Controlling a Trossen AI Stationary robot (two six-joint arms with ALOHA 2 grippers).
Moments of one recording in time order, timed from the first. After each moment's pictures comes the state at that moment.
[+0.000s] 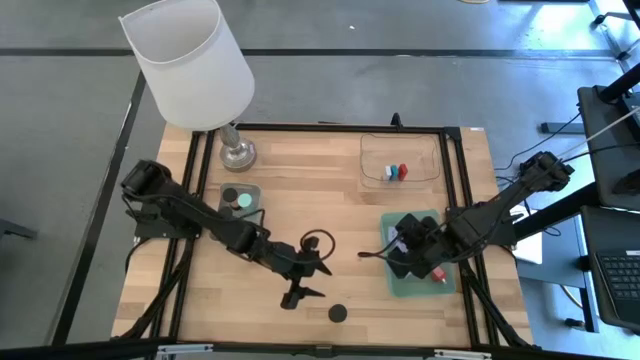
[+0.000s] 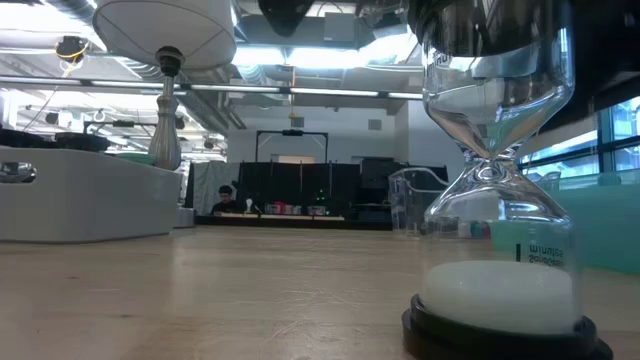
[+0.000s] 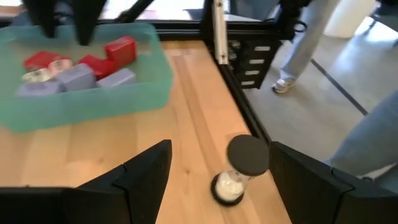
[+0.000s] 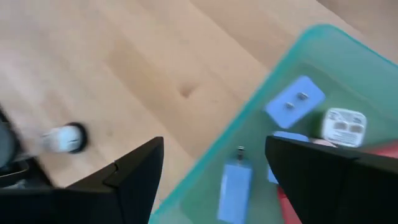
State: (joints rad) left arm -0.43 1.65 1.09 0.11 -0.08 -0.22; right arm 0.63 1.31 1.01 -0.95 0.35 1.39
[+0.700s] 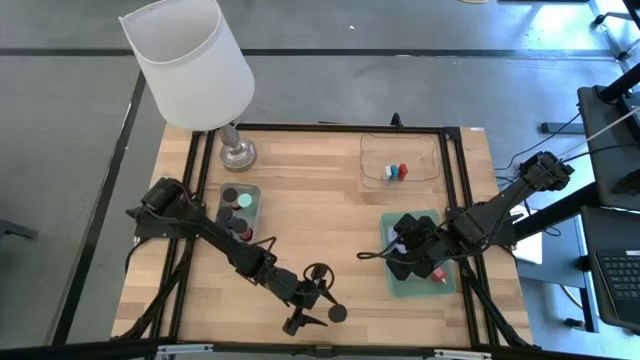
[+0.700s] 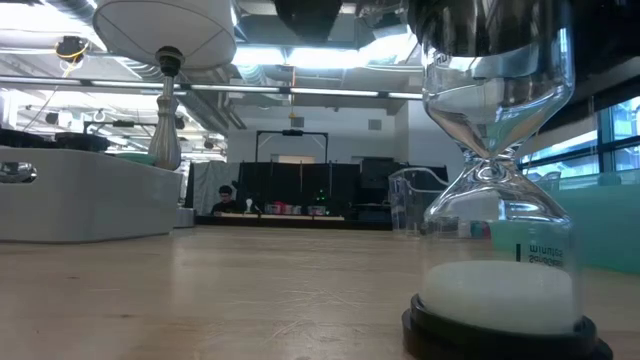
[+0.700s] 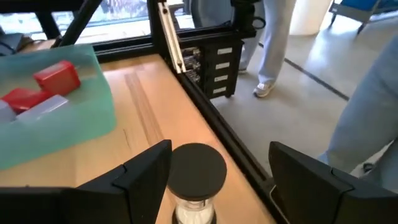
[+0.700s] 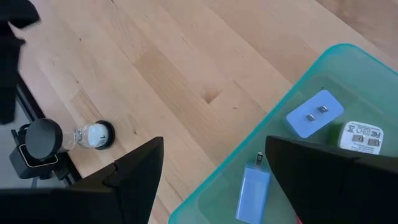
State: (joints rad) left arm -0.53 1.87 1.09 0.44 -0.08 -0.08; right arm 0.63 1.31 1.09 -0.94 0.35 1.32
